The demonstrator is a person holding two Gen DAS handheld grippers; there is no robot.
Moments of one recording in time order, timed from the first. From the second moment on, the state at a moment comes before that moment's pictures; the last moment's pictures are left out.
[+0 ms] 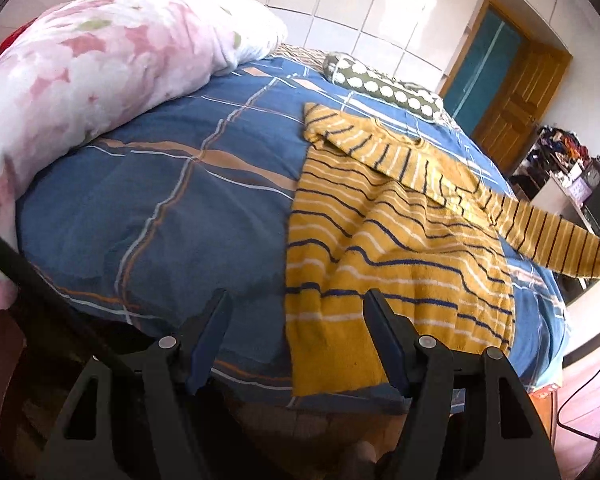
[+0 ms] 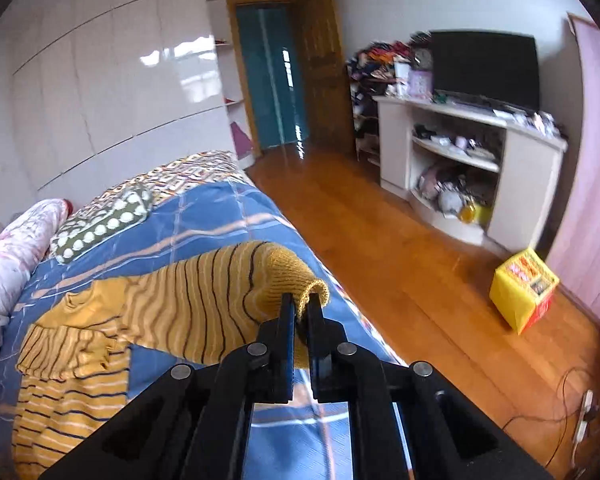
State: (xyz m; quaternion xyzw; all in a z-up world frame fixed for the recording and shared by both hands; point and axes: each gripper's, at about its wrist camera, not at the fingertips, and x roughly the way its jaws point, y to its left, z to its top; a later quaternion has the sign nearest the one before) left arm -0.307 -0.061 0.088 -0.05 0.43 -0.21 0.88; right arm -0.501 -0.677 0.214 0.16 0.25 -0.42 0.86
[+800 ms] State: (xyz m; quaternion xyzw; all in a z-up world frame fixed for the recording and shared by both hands) left arm -0.293 -0.009 0.067 -0.04 0.39 -0.20 0.90; right arm -0.029 -0.365 0.083 0.02 0.46 -0.03 0.89
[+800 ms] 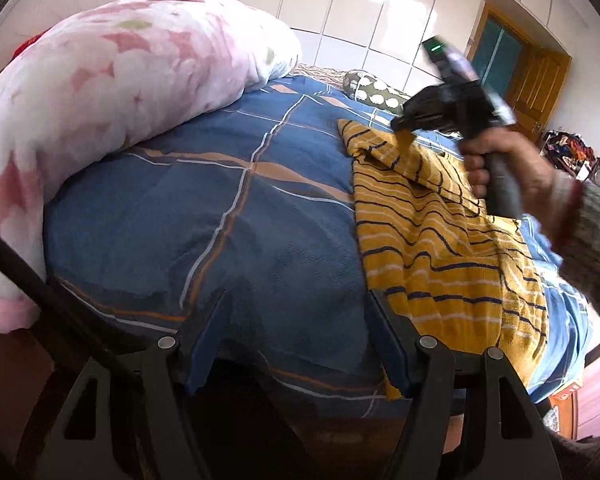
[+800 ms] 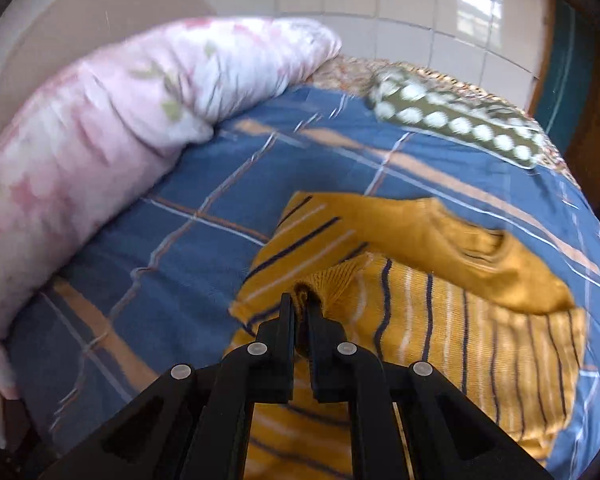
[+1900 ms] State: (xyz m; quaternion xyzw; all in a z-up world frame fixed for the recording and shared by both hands) left arm -0.214 -0.082 0.043 -0.10 0.51 -0.28 0.81; right arm -0.378 -0.587 0.041 0.34 0.39 -0.08 0.85
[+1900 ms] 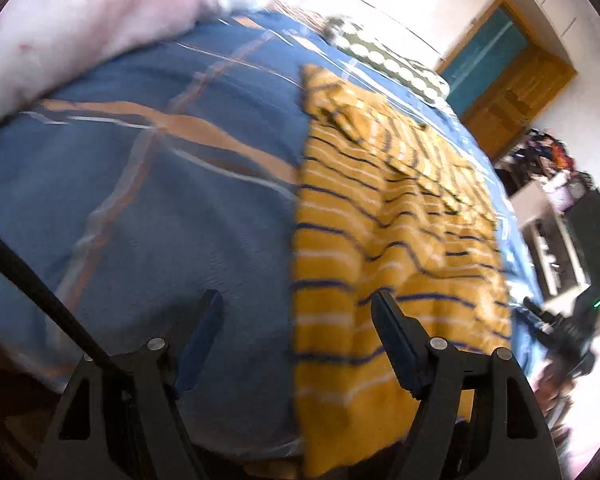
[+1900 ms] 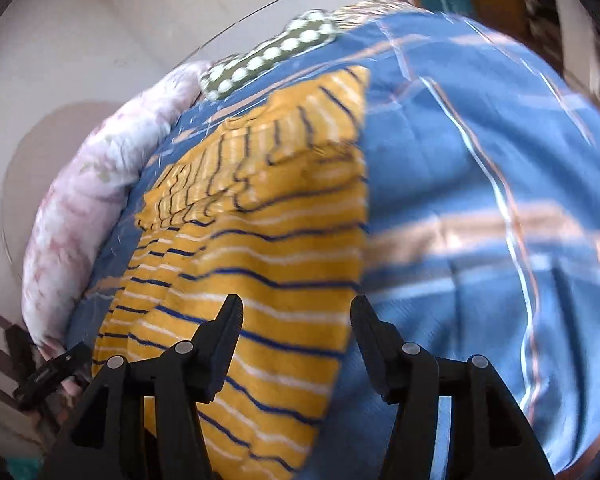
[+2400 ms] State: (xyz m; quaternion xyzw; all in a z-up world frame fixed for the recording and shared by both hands) left arm -0.230 -0.103 0.020 -0.19 0.53 -0.32 0.76; right arm -0.381 -0.556 0.003 0.44 0.36 0.05 0.82
